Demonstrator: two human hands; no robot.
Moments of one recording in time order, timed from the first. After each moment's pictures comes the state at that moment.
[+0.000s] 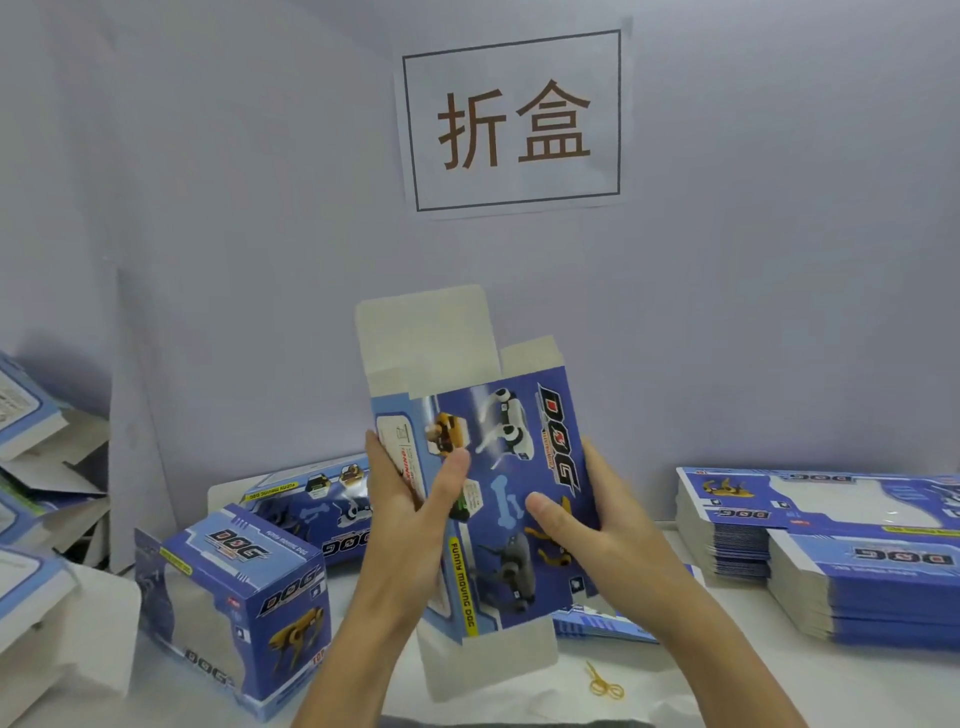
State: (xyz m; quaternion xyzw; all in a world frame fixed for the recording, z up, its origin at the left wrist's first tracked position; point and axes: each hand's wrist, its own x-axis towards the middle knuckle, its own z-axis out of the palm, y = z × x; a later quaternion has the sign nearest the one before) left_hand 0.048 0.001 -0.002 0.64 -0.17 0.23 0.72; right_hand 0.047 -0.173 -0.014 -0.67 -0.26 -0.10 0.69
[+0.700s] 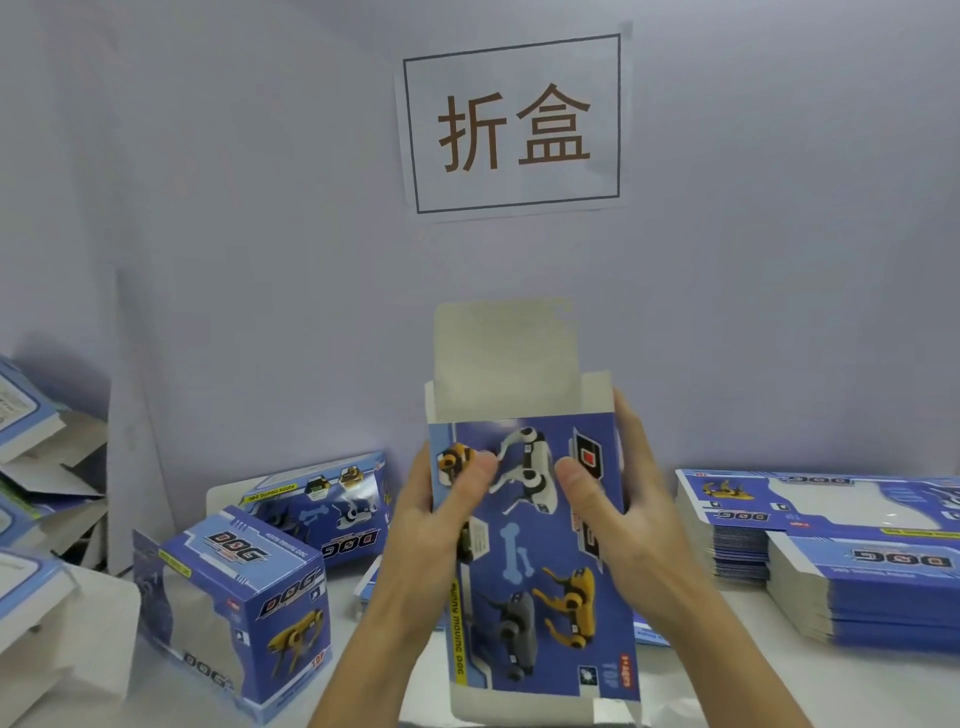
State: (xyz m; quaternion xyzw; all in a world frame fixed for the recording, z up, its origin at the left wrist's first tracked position) left_hand 0.037 -0.008 0.000 0.62 -0.19 0.15 0.74; right_hand 0.036 -0.174 0.000 -0.66 -0.27 -0.26 0.65
